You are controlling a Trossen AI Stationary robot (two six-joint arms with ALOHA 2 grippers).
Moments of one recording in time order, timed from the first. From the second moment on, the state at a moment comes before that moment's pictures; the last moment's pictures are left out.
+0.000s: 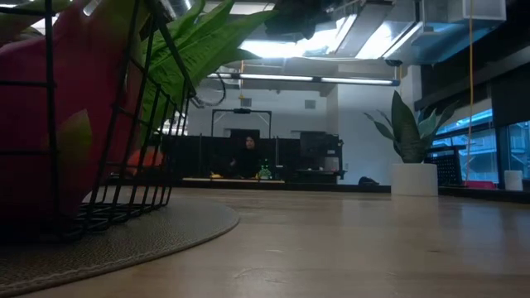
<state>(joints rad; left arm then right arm) 0.69 1.45 1.10 -0.96 -0.27 -0.10 -0.23 1.60 1.58 -0.54 -0.12 -0.06</state>
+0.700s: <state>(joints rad) 0.09 0.92 1.10 -1.13 -0.04 -0.58 -0.23 1.60 1.58 -0.57 -0.26 -0.11</state>
